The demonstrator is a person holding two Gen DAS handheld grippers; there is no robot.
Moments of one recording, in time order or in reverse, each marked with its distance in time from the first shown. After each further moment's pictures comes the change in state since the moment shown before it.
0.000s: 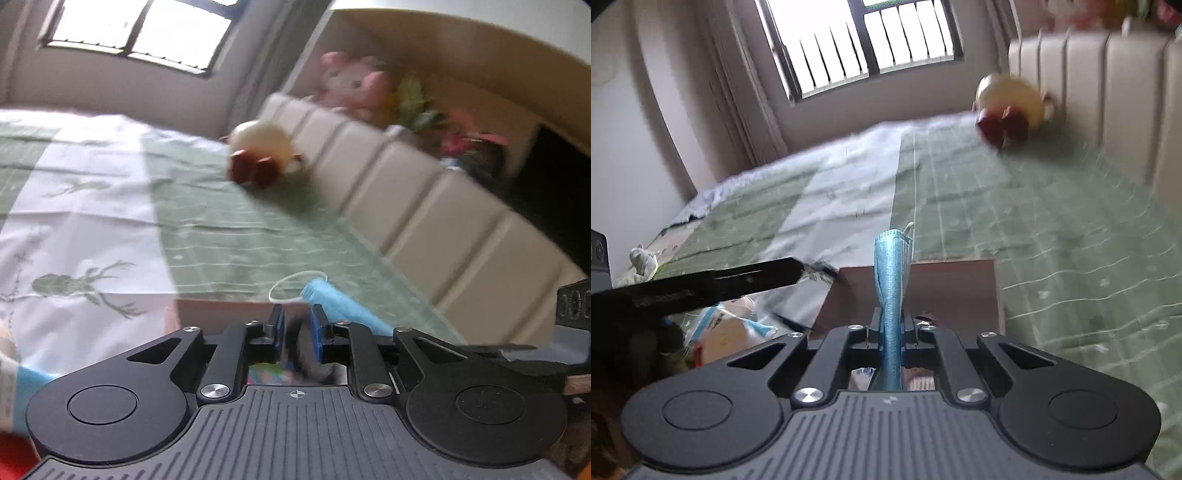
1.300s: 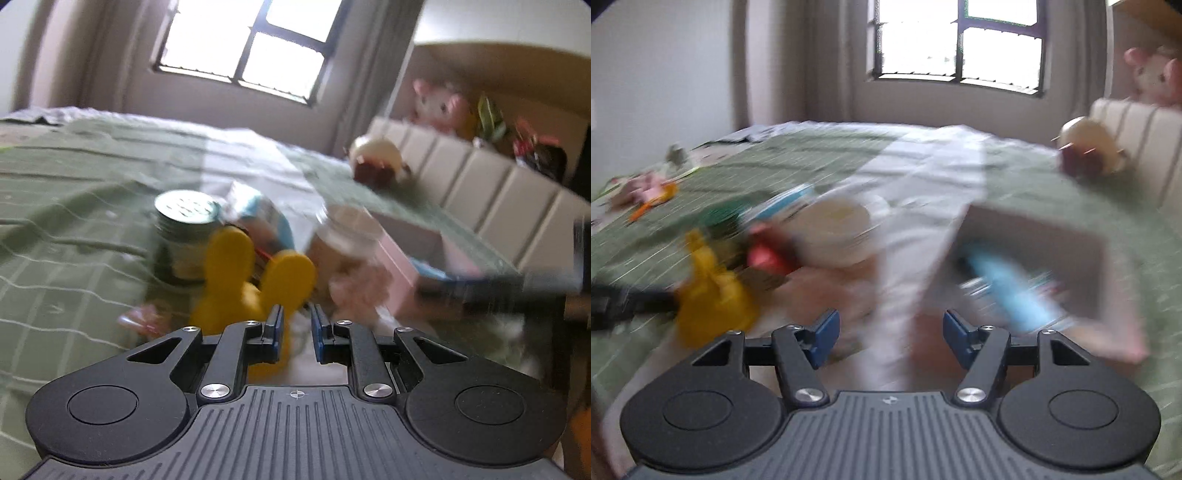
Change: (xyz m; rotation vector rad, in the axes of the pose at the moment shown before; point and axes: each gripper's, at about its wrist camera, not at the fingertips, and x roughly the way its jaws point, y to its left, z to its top) left arm -0.220 0.088 -0.171 -0.035 -0.137 0.305; right arm 0.013 0.136 -0.141 -0.363 -0.060 0.014
